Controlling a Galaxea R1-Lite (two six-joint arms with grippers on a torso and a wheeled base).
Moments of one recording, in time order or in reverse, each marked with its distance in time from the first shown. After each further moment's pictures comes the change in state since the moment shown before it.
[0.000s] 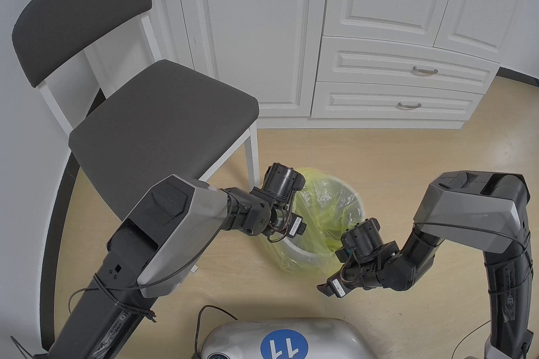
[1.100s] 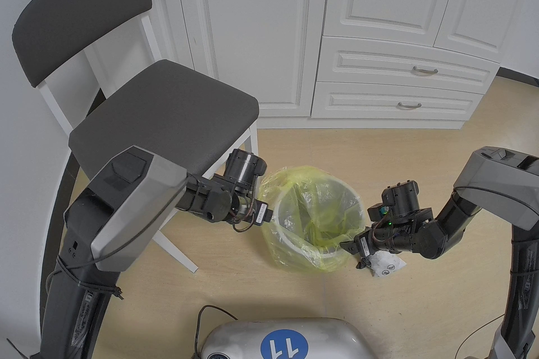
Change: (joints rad) left arm 0.112 -0.171 0.278 -0.102 0.011 -0.046; right arm -0.185 -0.121 -0.009 -0.069 0.086 -0.021
